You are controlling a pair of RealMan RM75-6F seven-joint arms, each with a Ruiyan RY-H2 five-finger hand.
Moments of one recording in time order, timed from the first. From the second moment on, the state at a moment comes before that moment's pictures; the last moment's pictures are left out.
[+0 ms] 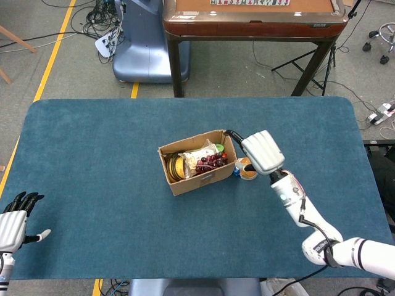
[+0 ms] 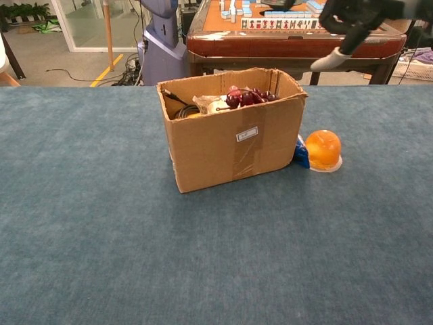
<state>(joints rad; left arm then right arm) -0.11 -1.20 -0.04 -1.46 1.38 1.37 0.01 0.75 -1.25 0.21 -1.67 -1.28 1.12 -0.24</state>
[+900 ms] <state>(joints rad) -0.11 -1.20 -0.04 -1.47 1.36 1.34 0.04 0.68 -1.32 0.11 -1.34 -1.23 0.91 -0.16</state>
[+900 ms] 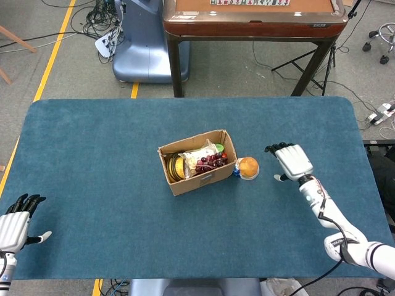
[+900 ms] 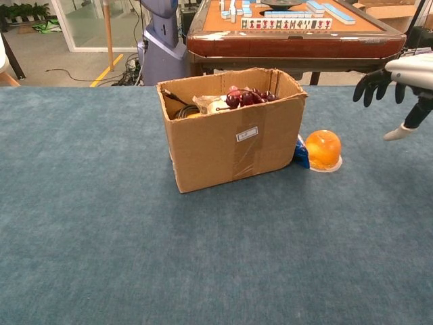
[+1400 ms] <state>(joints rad) -0.11 -1.19 -0.04 -1.48 1.36 1.34 0.03 0.76 -1.48 0.12 -1.19 -1.22 0.82 -0.24</state>
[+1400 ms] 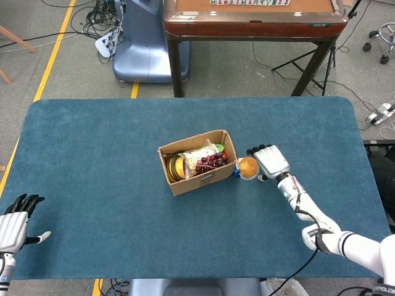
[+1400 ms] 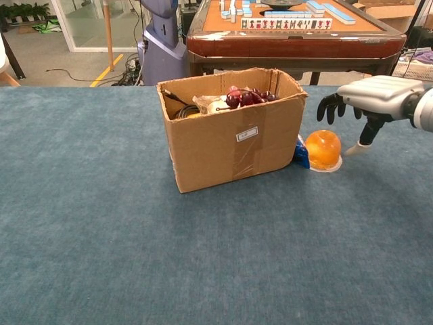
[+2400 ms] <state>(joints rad) -0.11 -1.19 -0.04 -1.48 1.34 1.33 0.05 0.77 -1.41 0.08 -1.27 -1.19 0.71 -0.28</state>
